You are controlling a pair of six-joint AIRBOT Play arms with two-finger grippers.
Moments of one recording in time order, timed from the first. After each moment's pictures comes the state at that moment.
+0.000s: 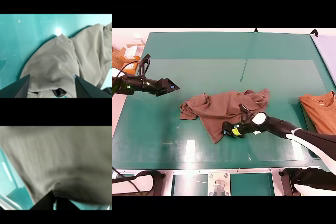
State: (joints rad) left arm 0.21 -1.43 1.16 0.72 -1.16 -1.00; right arm 0.61 -1.41 0.69 -0.52 0.64 1.59
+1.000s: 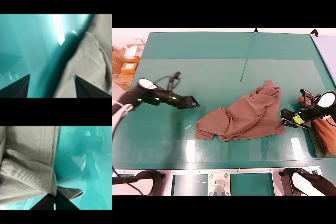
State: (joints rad) left arm -0.08 -1.47 0.99 0.70 -1.06 -0.97; right arm -0.18 -1.04 0.76 -1.37 1.26 1.76
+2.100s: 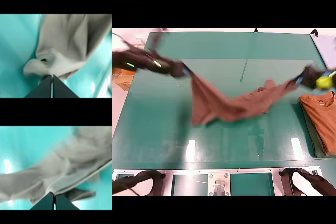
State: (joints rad) left arm -0.03 -1.28 1.50 0.71 -1.32 -1.06; right arm -0.24 -0.98 1.31 -1.00 1.35 1.59
